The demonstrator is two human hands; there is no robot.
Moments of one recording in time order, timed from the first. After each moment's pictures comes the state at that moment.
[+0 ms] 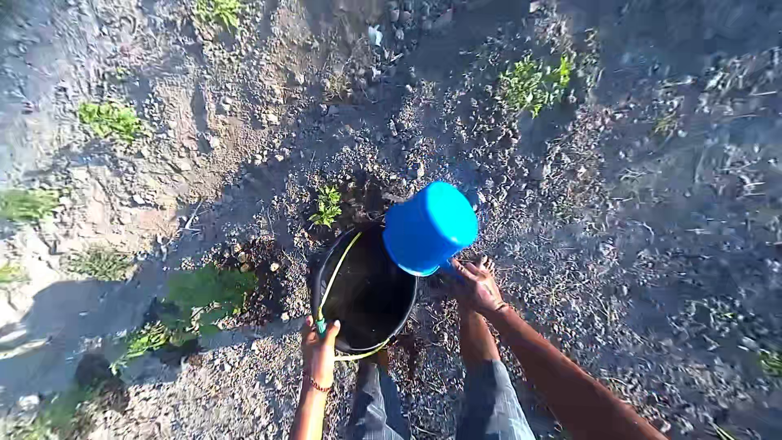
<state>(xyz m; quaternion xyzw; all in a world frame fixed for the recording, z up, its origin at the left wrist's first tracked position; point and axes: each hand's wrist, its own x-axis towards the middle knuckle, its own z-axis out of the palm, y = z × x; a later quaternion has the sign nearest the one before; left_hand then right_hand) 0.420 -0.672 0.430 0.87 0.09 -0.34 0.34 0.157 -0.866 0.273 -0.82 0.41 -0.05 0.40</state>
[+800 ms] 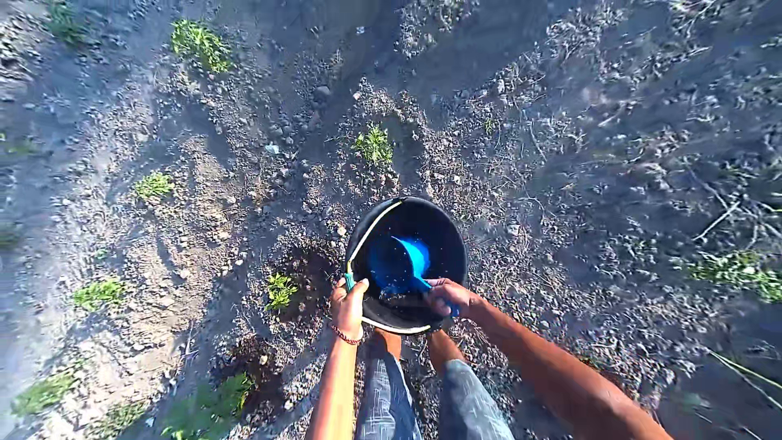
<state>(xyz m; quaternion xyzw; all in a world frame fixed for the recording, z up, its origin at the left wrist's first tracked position) 0.202 -0.992 0.455 0.81 -0.11 -0.47 0.34 -0.034 -0.987 0.296 -0.11 0.40 -0.03 0.91</state>
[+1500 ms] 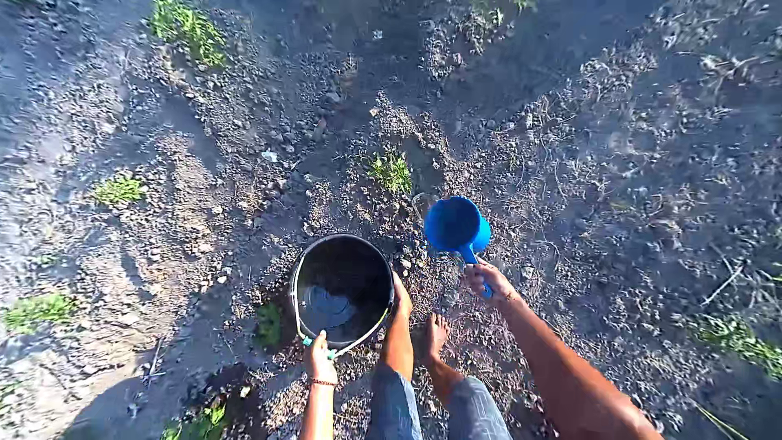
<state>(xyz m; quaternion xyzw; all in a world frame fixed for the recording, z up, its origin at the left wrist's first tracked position) 0.347 -0.975 0.307 0.85 0.17 -0.36 0.35 -0.025 -1.153 0.221 -0.01 0.54 -0.27 0.80</state>
